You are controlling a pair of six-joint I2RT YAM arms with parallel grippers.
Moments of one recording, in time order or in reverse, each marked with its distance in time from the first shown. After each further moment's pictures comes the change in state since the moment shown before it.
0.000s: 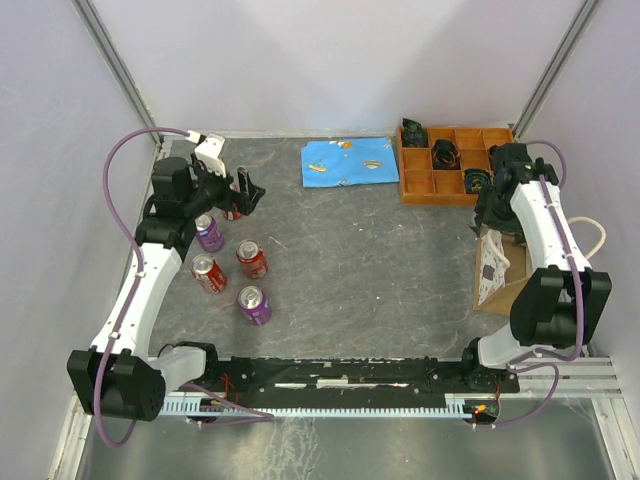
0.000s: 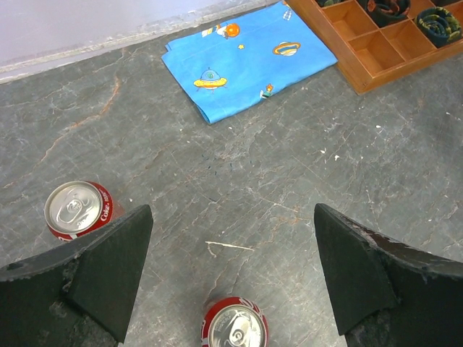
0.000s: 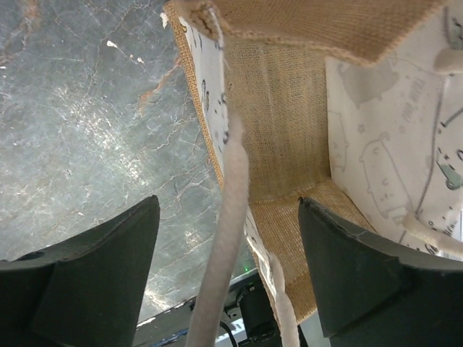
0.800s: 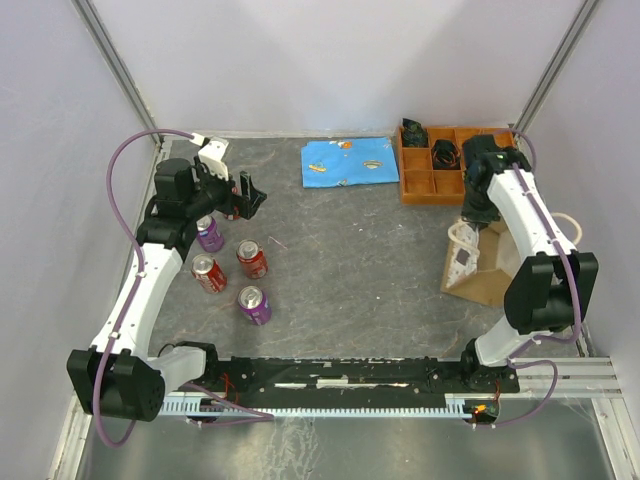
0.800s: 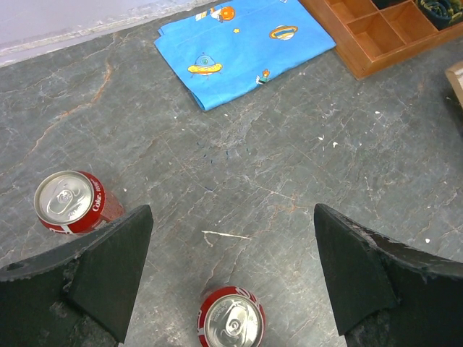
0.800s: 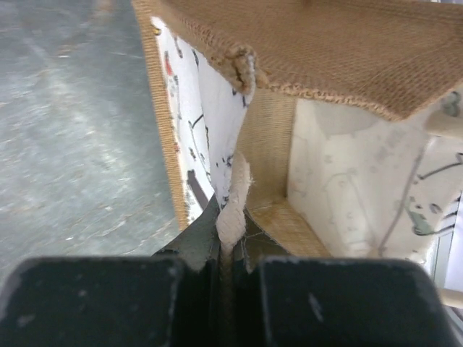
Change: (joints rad) left arm -0.009 0.000 -0.003 -0.039 0.001 0.018; right arm 0.133 0.085 0.075 -0.016 0.029 0.026
